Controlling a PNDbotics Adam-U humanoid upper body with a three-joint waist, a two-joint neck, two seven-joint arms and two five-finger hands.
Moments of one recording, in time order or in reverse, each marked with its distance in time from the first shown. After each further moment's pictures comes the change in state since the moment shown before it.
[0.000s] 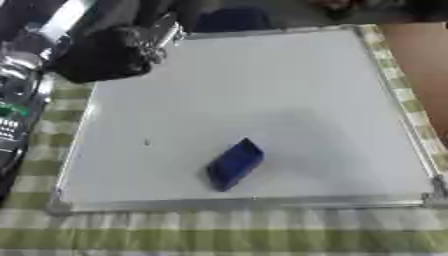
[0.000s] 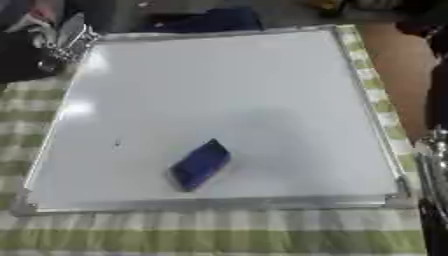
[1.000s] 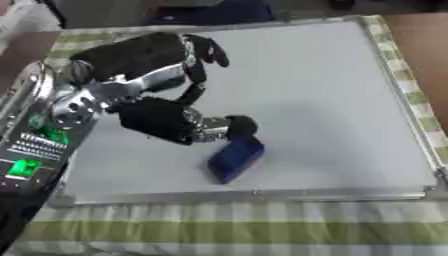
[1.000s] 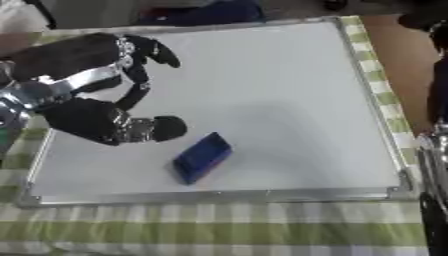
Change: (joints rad) left arm 0.024 -0.014 -0.133 -0.002 -0.142 0.098 -0.392; right arm 0.002 0.000 0.000 0.000 0.000 0.009 0.009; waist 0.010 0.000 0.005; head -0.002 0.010
